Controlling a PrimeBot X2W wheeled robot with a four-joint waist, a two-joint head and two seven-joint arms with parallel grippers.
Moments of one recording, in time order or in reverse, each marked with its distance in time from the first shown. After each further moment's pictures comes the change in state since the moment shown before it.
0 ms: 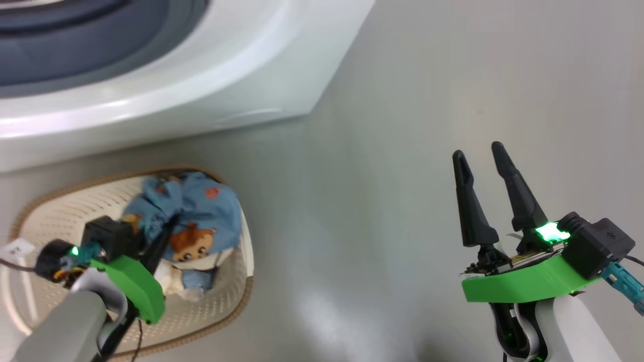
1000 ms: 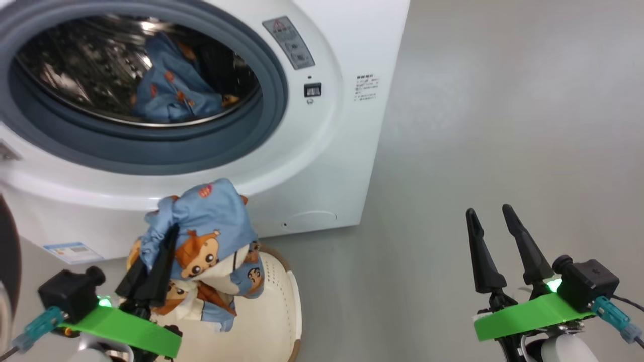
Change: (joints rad) left arm 0.409 -0.043 0.347 -0.562 -0.121 0.035 0.000; right arm 0.117 -0.002 -0.067 0.143 -0.039 0.000 0.000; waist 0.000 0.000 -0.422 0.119
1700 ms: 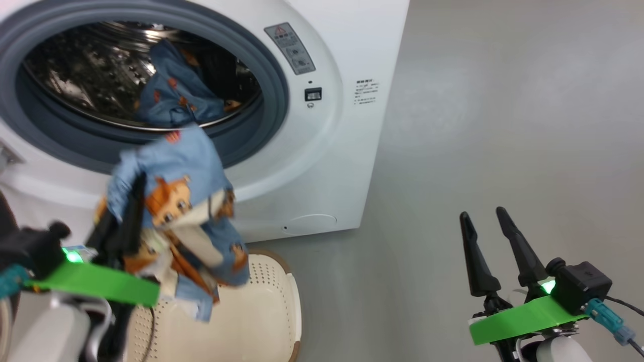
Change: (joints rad) left arm -0.087 0.004 0.068 -0.040 0.006 0.054 0.015; right arm 0.011 -0.001 0.011 -0.002 -0.008 0.000 0.000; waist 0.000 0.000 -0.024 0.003
